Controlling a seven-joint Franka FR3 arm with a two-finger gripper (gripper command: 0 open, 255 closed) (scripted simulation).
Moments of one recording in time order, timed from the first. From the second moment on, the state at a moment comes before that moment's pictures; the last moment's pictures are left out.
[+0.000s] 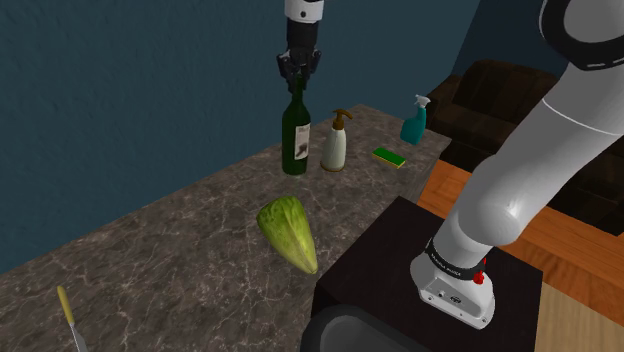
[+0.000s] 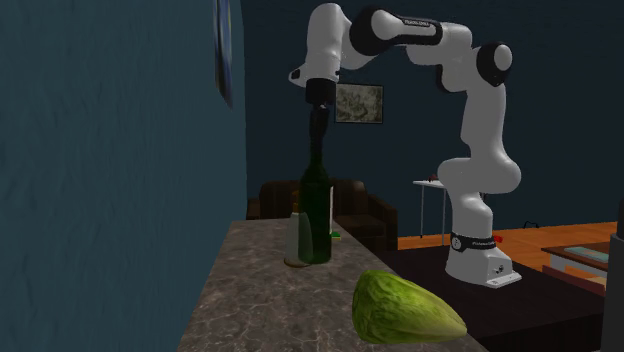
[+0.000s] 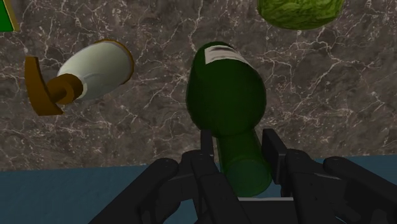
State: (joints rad) arm 0.04 -0.14 0.03 -1.87 -0.01 1.81 0.14
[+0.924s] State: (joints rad) arm 0.17 -0.19 0.23 -1.93 0.01 1.81 0.46
